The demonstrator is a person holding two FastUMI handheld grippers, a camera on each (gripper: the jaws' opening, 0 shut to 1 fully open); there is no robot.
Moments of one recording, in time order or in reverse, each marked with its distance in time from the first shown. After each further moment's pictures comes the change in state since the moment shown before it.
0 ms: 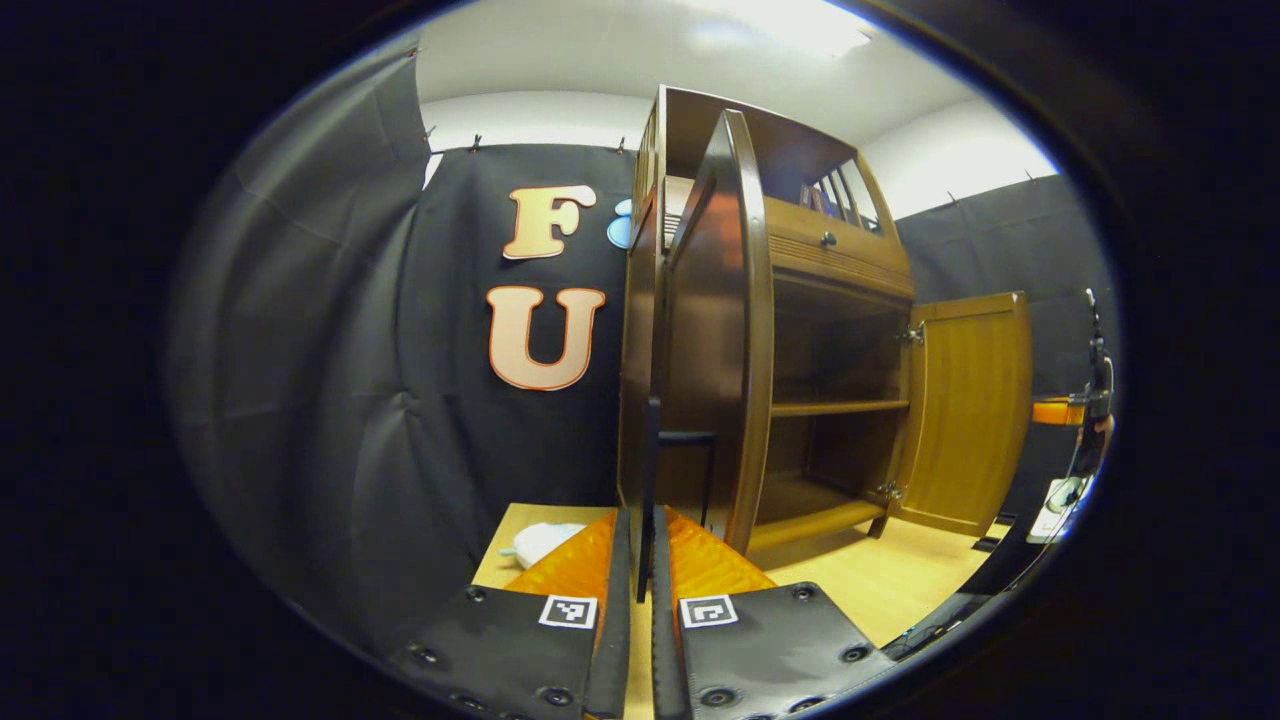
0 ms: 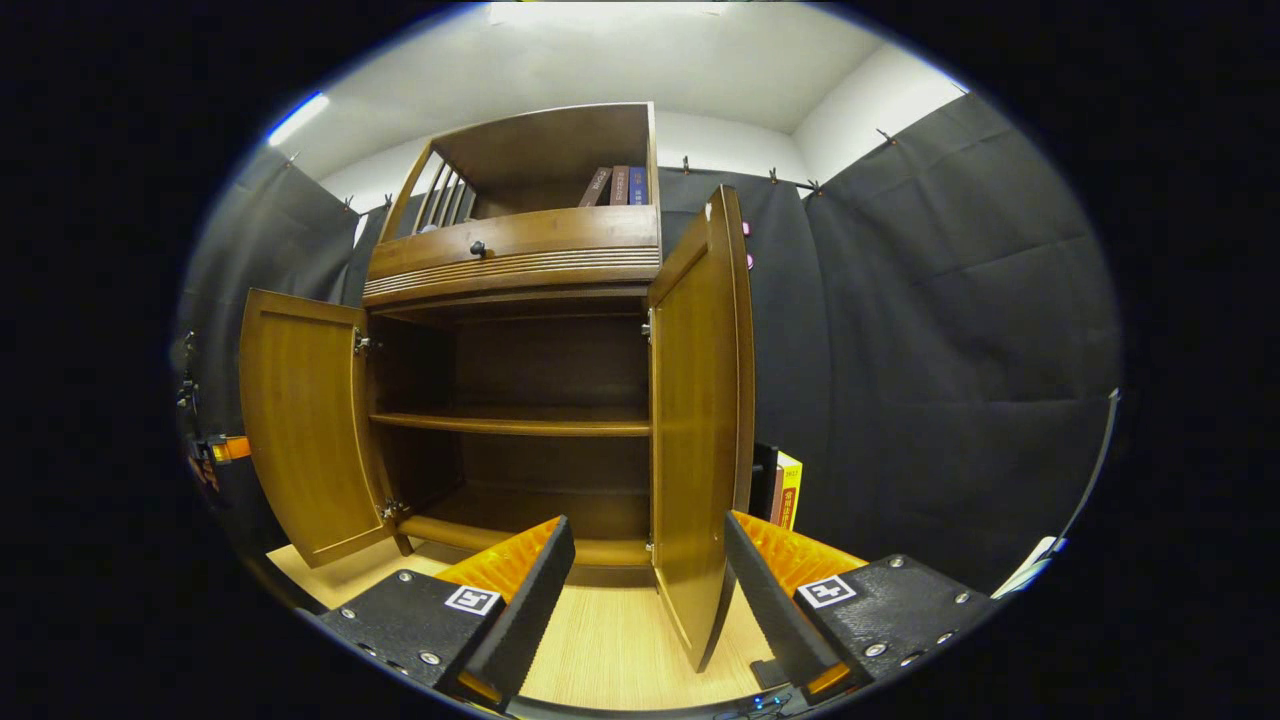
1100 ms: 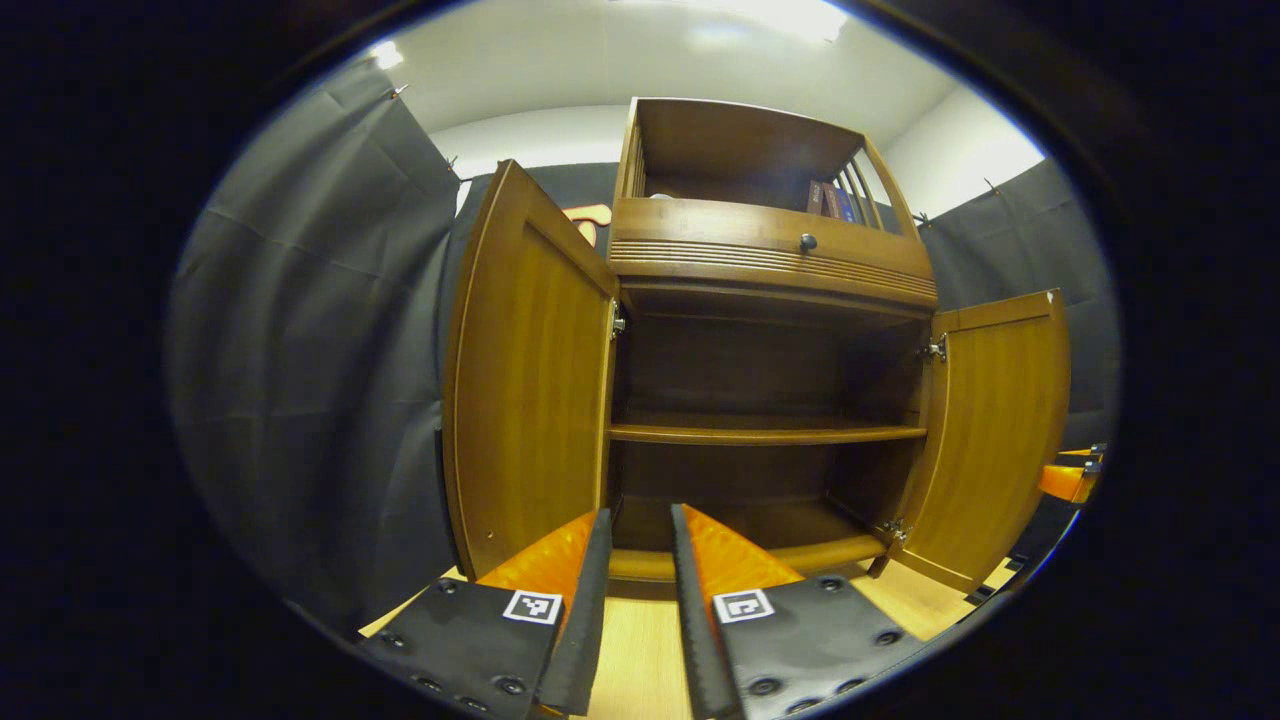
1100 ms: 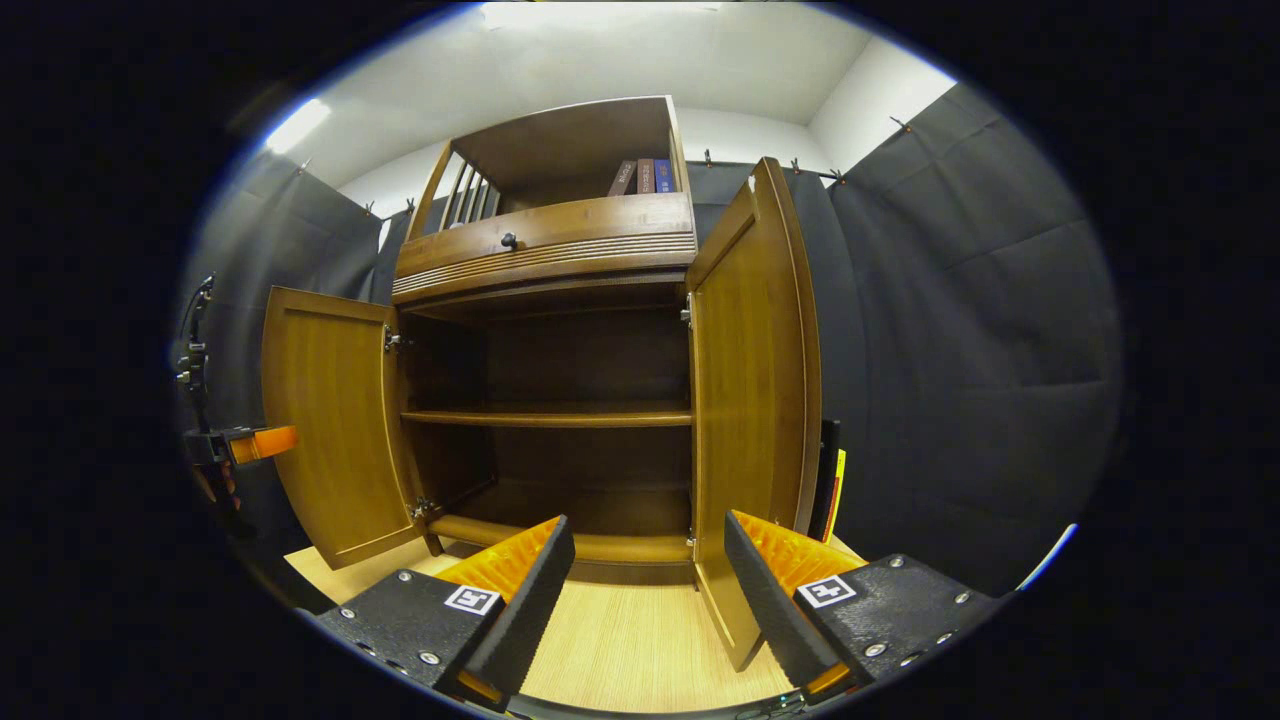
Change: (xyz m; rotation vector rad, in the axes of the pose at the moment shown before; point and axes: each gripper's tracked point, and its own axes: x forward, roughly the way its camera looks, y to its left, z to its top) left arm 0.018 -0.150 0.040 -0.026 -0.060 0.192; right arm 0.011 0.030 -0.019 0.038 -0.009 0.102
